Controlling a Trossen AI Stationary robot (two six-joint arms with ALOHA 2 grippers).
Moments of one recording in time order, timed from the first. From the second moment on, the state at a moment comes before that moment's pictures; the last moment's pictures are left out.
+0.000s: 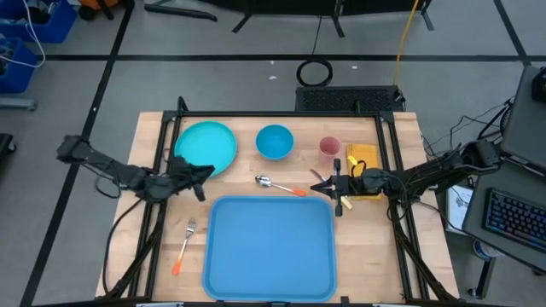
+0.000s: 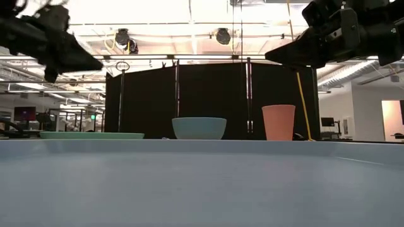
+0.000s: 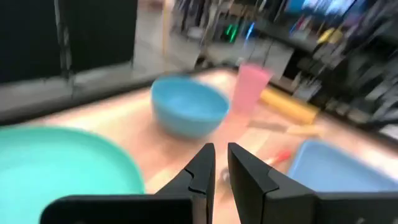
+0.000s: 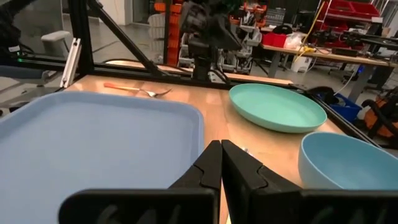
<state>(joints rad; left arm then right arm) -0.38 0.56 0.25 -0.11 -0.89 -0.60 0.13 1.11 0.24 0.77 0.16 -0.09</state>
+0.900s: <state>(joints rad) 0.16 1.18 0.66 -0.60 -0.31 -0.59 0.13 1.11 0.24 0.72 0.15 -0.06</state>
